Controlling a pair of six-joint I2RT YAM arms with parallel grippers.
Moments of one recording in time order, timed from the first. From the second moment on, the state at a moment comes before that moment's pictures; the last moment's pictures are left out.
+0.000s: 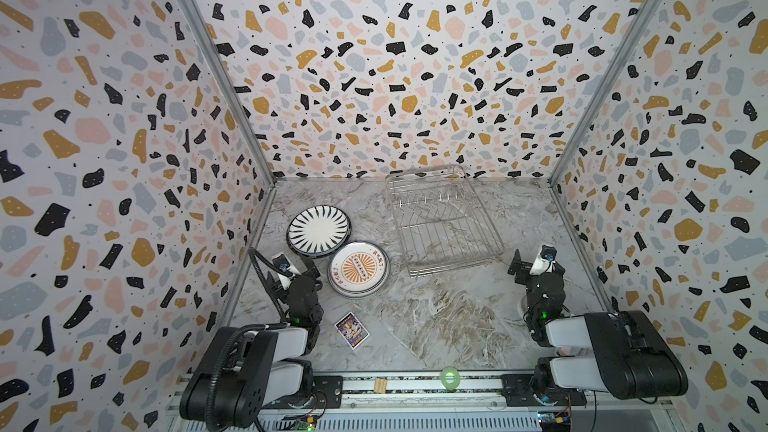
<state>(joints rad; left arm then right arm) -0.13 1.26 0.07 1.05 -0.71 -0.14 0.08 1.37 0.09 1.12 0.29 0.03</state>
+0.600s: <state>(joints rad) -0.13 1.39 0.12 1.14 -0.61 -0.09 0.09 1.50 0.17 1.18 0.21 -0.02</state>
